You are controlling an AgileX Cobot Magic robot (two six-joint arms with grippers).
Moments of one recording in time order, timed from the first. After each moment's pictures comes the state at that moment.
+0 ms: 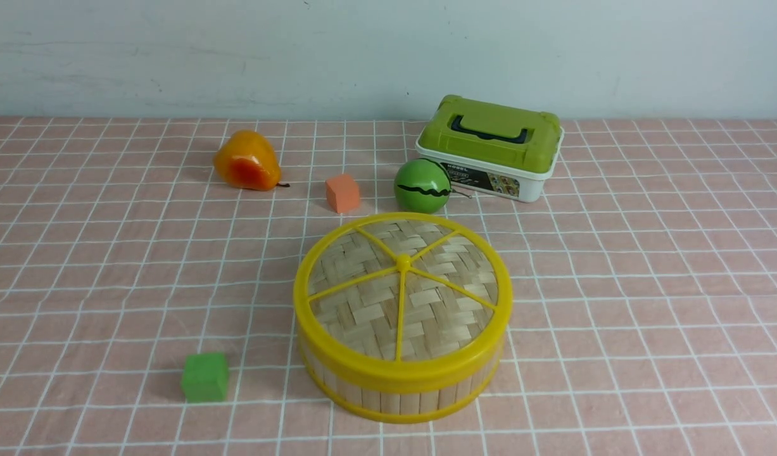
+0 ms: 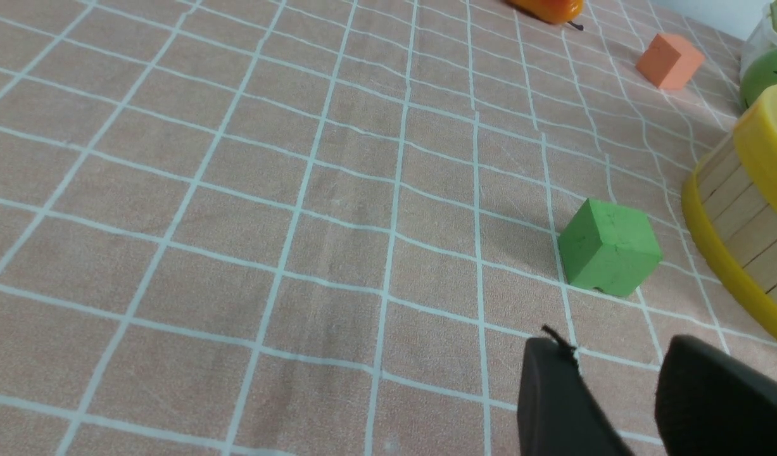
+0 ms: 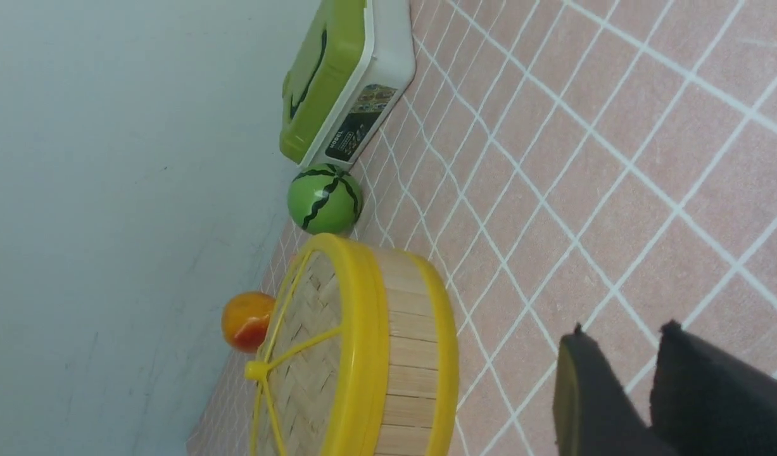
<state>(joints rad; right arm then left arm) -0.03 -0.01 0.03 0.55 0.38 0.67 0.04 -0.01 0.03 -0.14 0.38 -0.23</state>
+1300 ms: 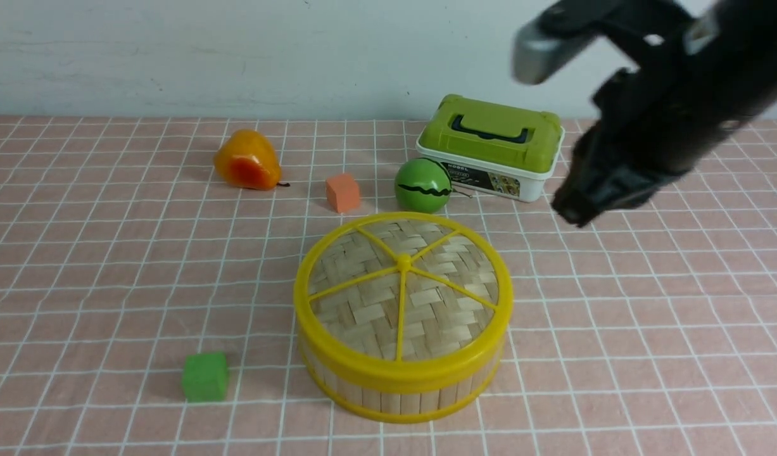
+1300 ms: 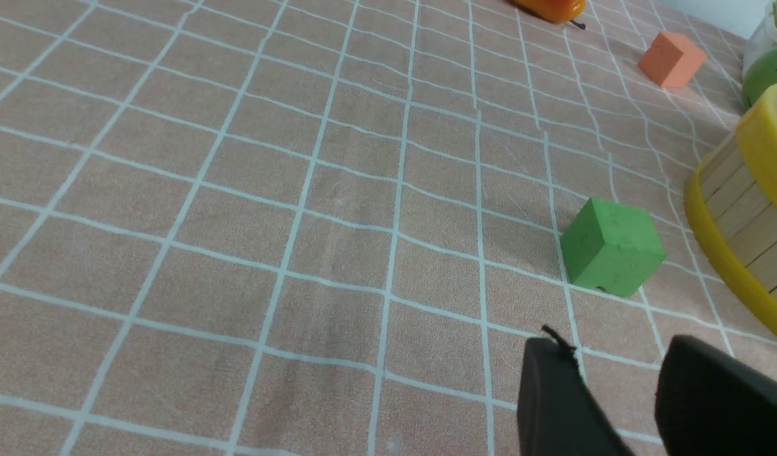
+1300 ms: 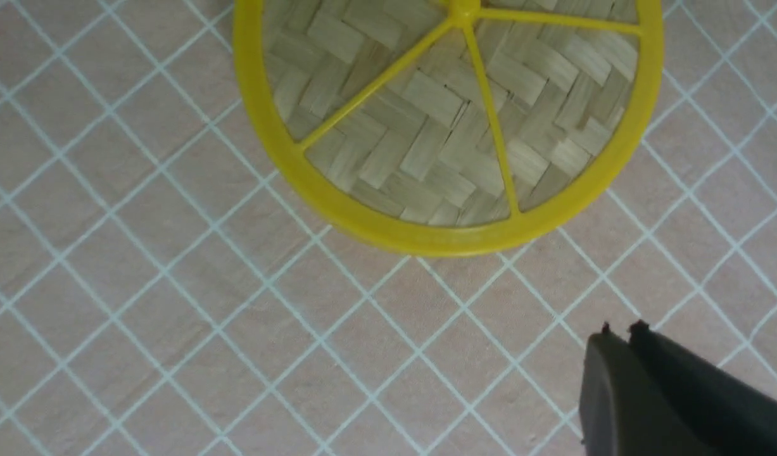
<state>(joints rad) 0.54 1.61 -1.69 0.08 1.25 -0.27 0.04 -0.01 0.03 -0.13 0.38 -0.23</state>
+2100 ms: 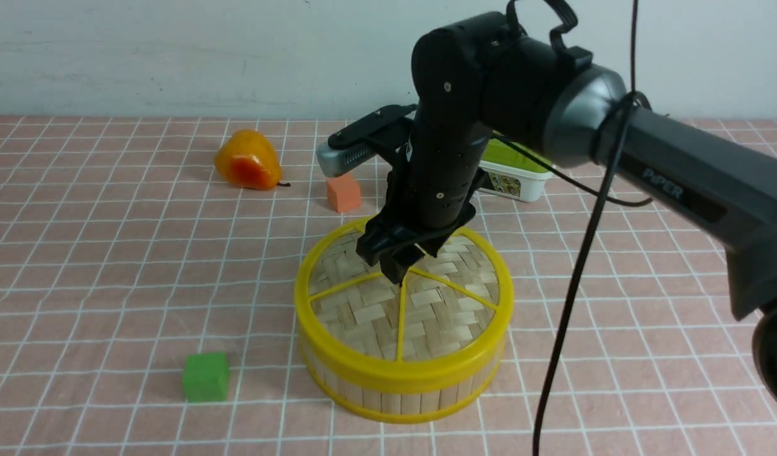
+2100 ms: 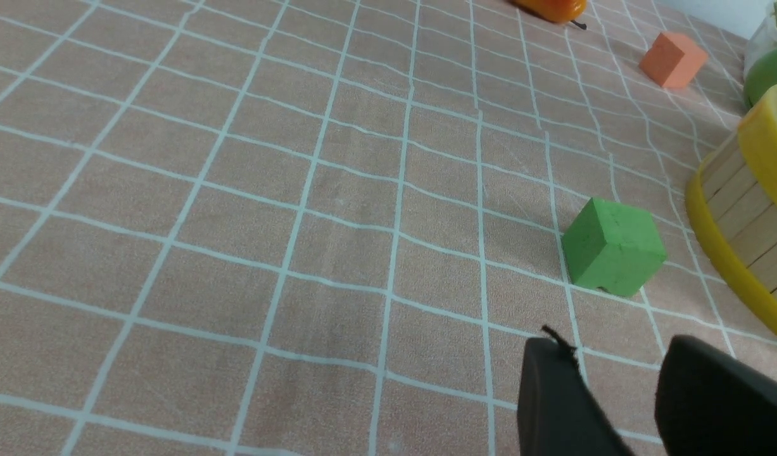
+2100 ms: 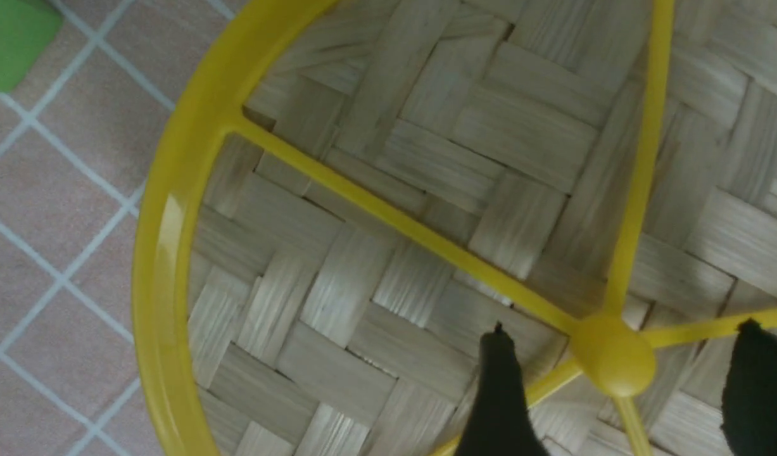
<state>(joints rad) 0.62 2.18 -2.10 0.08 1.25 -0.11 0.04 -0.01 0.03 -0.13 0.38 -0.23</state>
